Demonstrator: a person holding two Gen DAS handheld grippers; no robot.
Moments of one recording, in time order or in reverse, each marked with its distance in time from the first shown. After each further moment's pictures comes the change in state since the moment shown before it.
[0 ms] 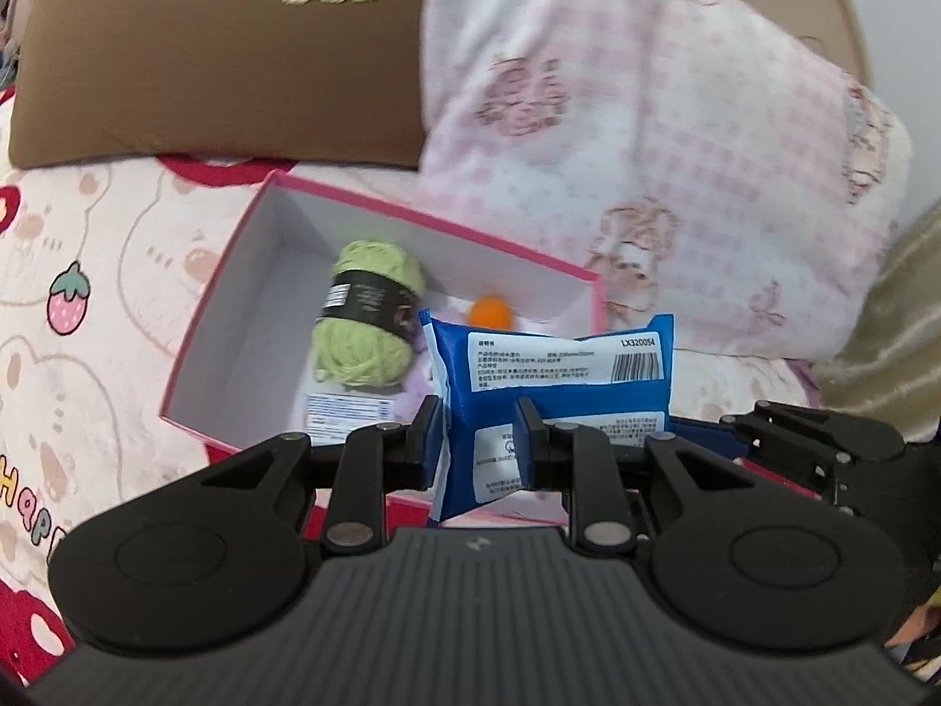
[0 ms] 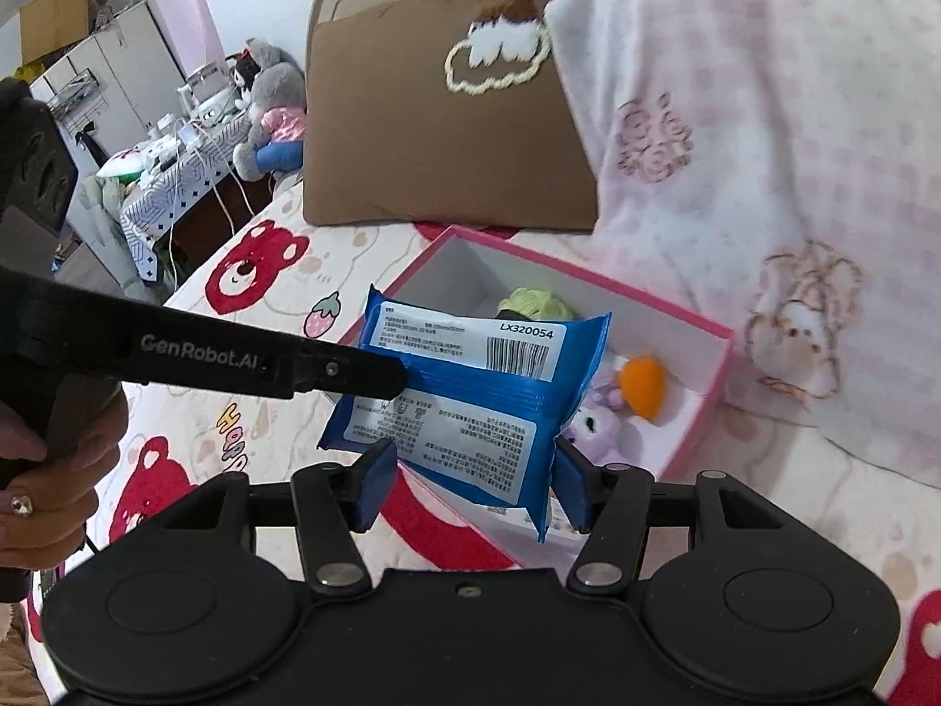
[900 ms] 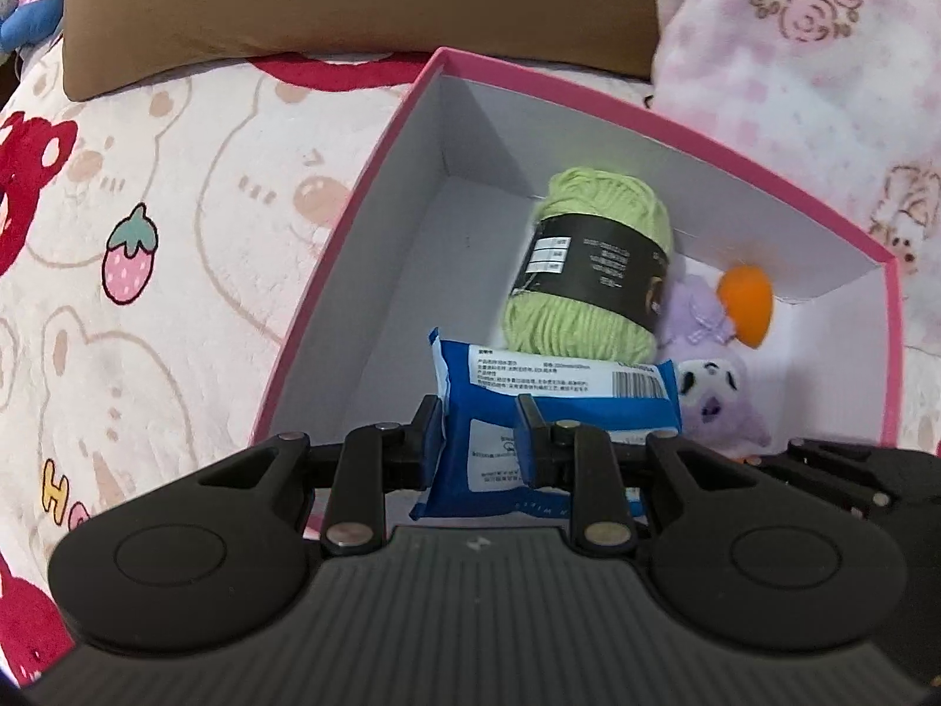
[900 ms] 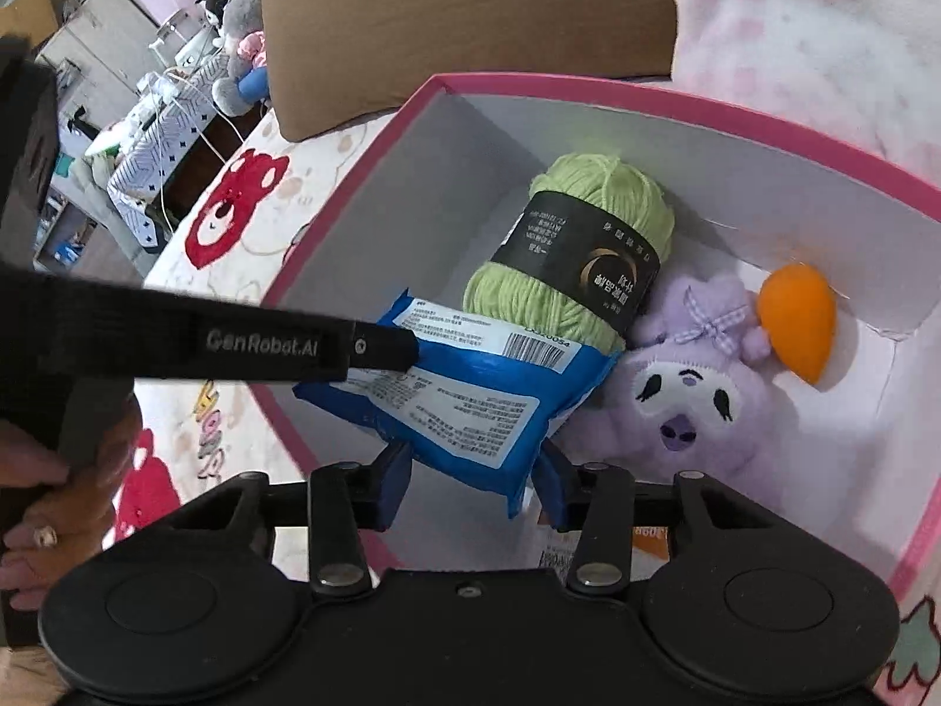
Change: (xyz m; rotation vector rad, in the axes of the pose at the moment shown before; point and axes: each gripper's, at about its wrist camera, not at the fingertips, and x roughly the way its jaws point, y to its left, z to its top) left arm 0.123 0.081 0.017 -0.034 0.147 0.283; right arm 0.163 -0.022 0.001 0.124 0.192 0.131
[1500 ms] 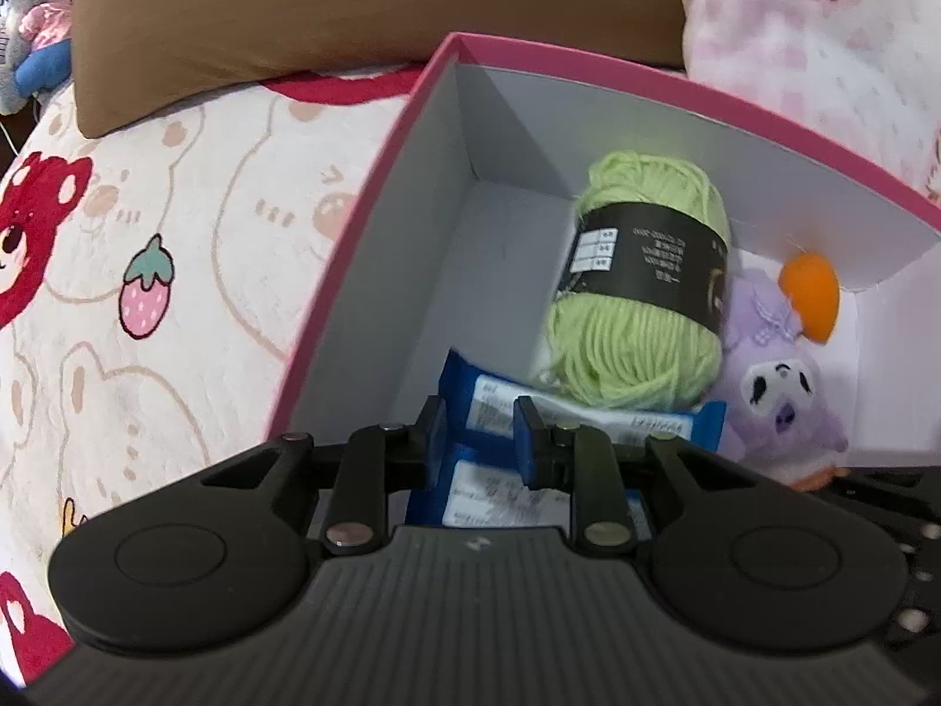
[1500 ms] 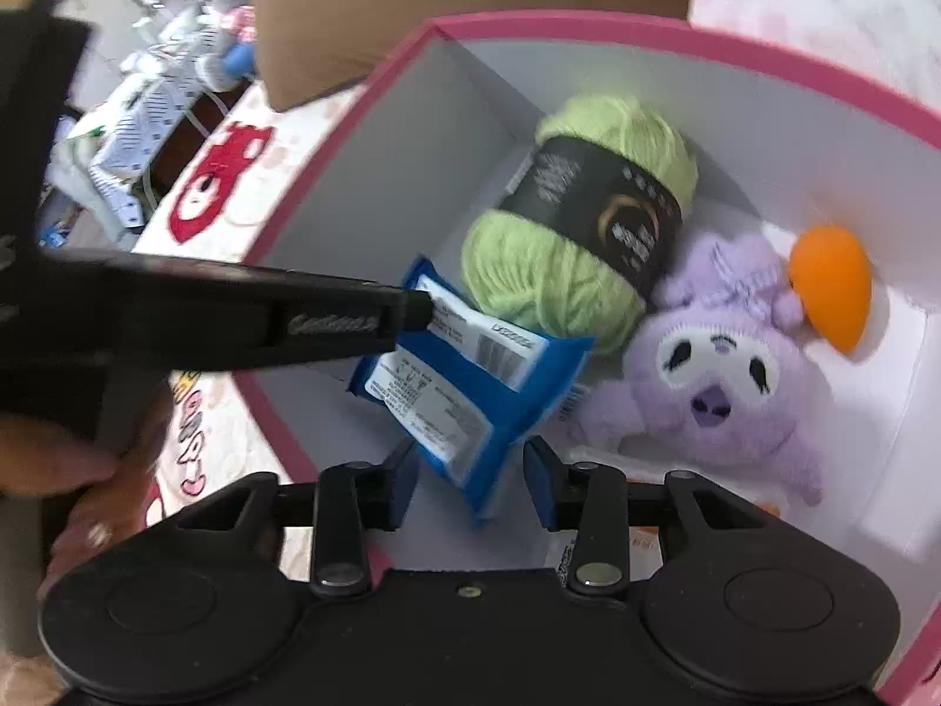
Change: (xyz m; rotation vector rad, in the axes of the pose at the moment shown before) left arm 0.022 -0.003 -0.012 0.057 -0.069 0.091; right arm 0.009 0.004 -0.011 -0.034 0.007 -0.011
